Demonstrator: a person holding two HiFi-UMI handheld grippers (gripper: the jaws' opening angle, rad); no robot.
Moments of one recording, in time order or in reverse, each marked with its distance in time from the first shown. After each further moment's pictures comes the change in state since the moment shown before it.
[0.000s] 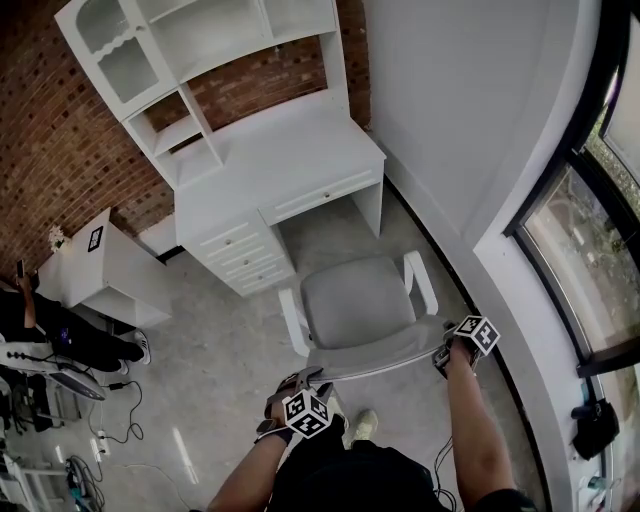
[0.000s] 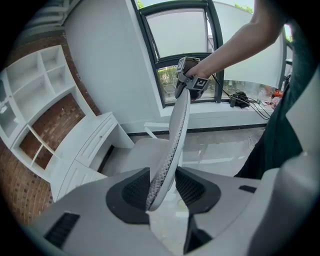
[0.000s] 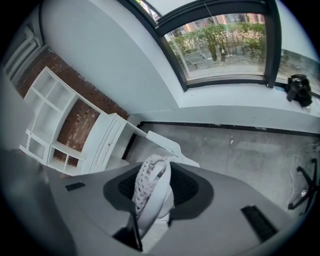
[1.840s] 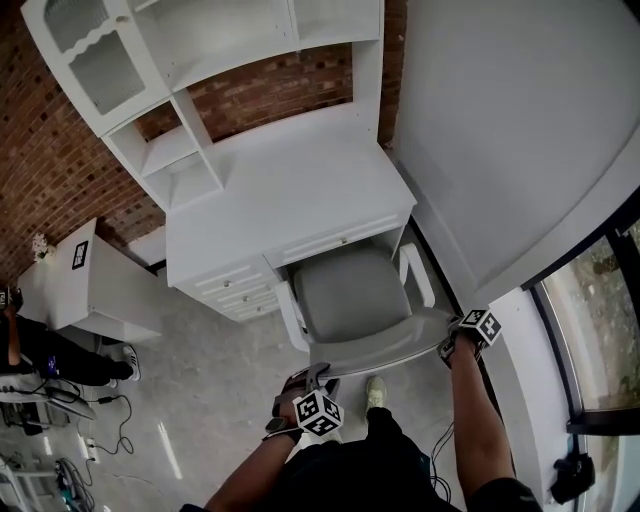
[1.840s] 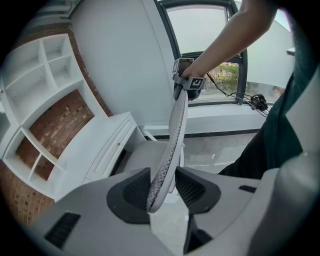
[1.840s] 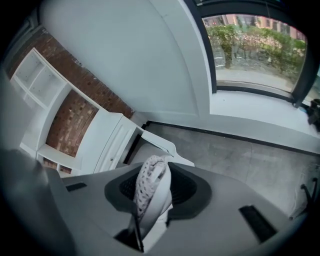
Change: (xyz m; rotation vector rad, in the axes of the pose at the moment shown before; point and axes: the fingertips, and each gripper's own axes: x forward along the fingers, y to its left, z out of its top) left arm 0.110 0.239 0.068 -0.027 -0.009 0.062; right arm 0.189 0.190 0.136 -0.069 0.055 -0.032
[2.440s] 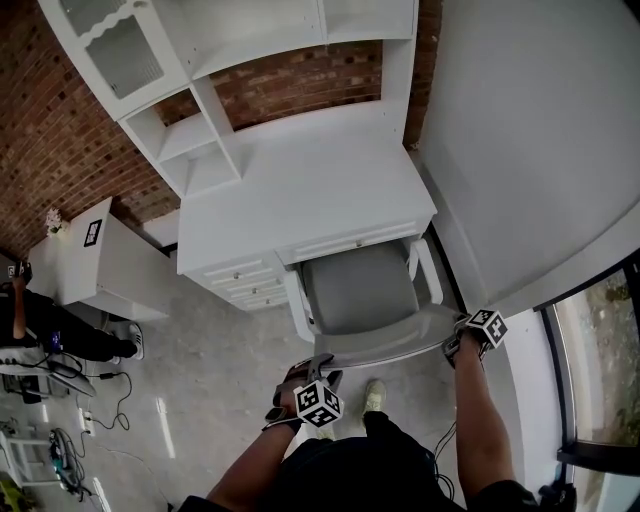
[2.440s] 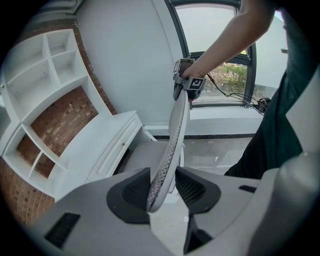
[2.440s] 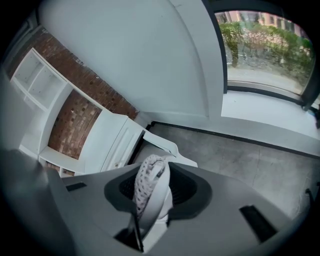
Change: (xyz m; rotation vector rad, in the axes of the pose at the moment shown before) left arm 0.023 0.036 0.021 -0.042 0.007 0.022; right arm 0.032 0.039 0.038 -0.008 0.012 0.039
